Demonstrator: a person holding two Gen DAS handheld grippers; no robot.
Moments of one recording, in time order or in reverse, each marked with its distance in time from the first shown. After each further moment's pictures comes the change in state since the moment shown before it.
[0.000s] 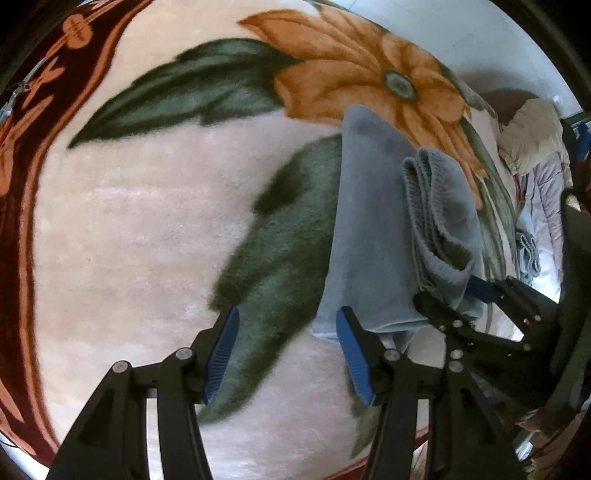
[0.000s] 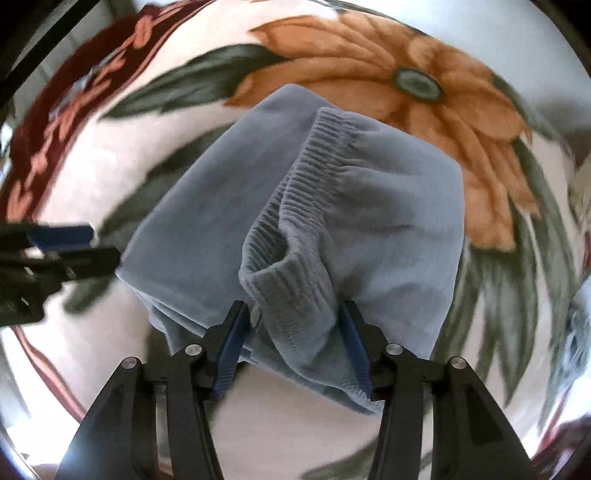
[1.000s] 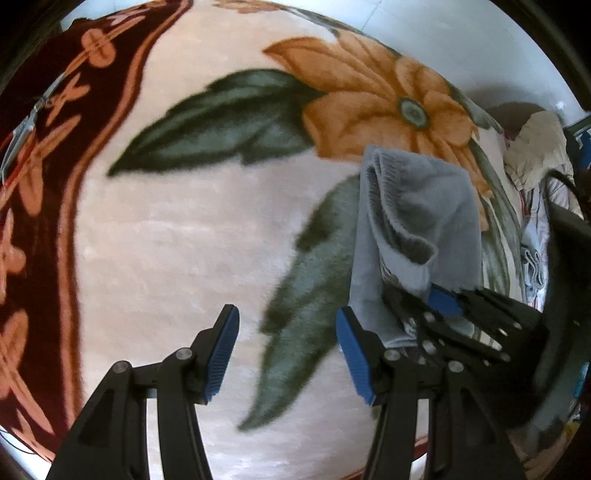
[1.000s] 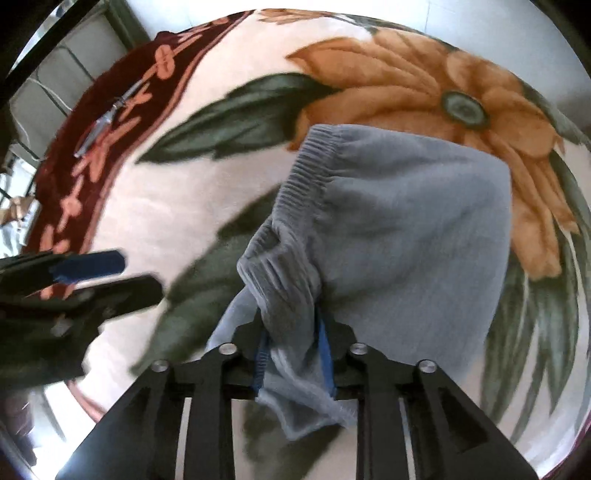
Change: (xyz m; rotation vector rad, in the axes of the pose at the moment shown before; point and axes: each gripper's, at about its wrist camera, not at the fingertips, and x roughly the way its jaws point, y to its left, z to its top) left arm -0.031 0.020 0.020 0.002 -0.063 0.044; right arm -0.025 0.036 0.039 0.106 -0.059 0.212
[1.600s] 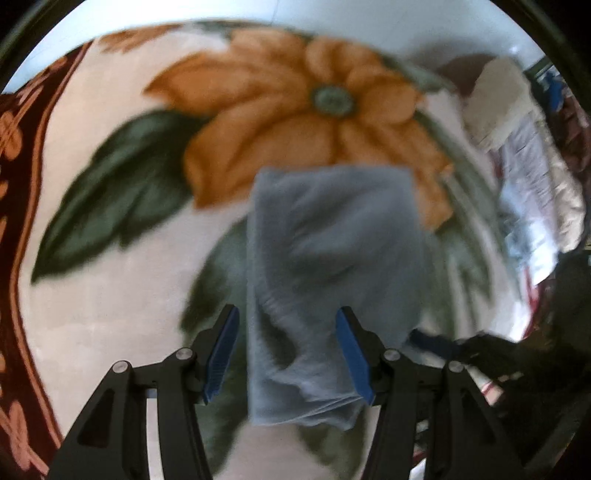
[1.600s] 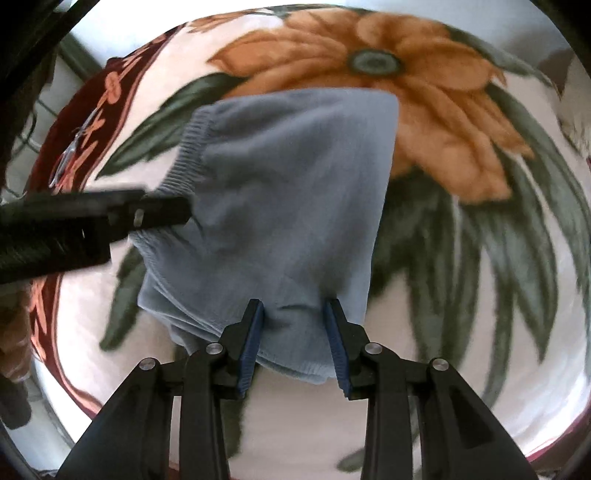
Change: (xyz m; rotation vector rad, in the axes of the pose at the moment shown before) left arm 0.038 -0.086 0.034 0.215 0.021 -0.017; right arm -0.002 -0.075 -0.042 0.188 0.008 -0.048
